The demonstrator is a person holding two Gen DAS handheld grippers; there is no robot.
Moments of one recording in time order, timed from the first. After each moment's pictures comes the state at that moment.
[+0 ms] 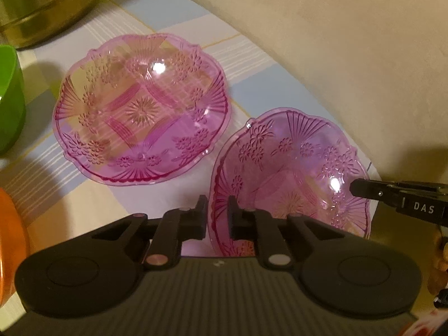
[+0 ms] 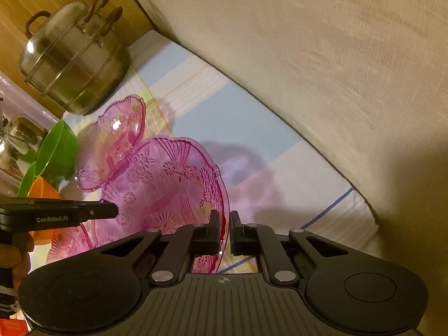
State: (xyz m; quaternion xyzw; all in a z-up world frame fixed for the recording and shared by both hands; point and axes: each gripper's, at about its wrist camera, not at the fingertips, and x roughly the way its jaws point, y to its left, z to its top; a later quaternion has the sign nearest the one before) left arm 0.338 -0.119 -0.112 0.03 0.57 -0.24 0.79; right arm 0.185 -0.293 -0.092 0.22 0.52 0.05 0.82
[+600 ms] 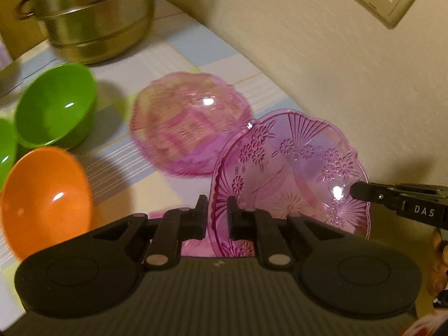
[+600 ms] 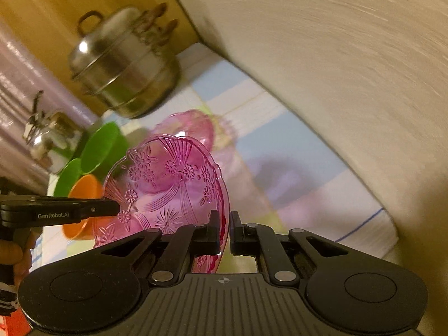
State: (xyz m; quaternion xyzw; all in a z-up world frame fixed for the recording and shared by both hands) left arm 0.303 -0.057 -0.028 0.01 0.54 -0.19 0.82; right arm 0.175 -0.245 -0.015 0.21 0.50 0.10 0.84
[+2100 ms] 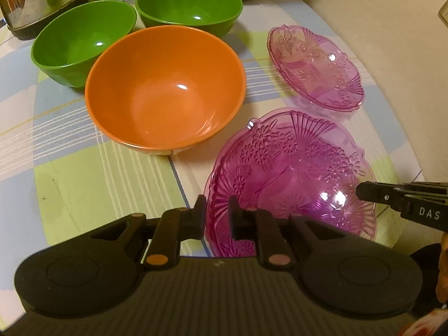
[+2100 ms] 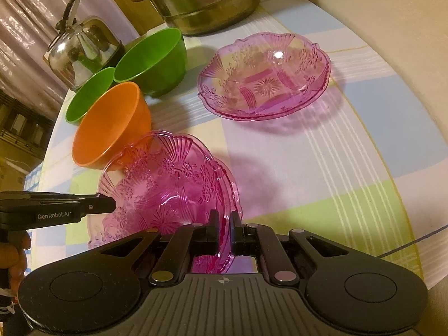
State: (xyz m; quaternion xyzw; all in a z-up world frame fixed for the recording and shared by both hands) left arm 0.246 0.069 -0.087 -0.05 0.57 -0.07 0.82; right arm 0.184 -0.106 -0.068 0.12 0.56 0.19 0.80
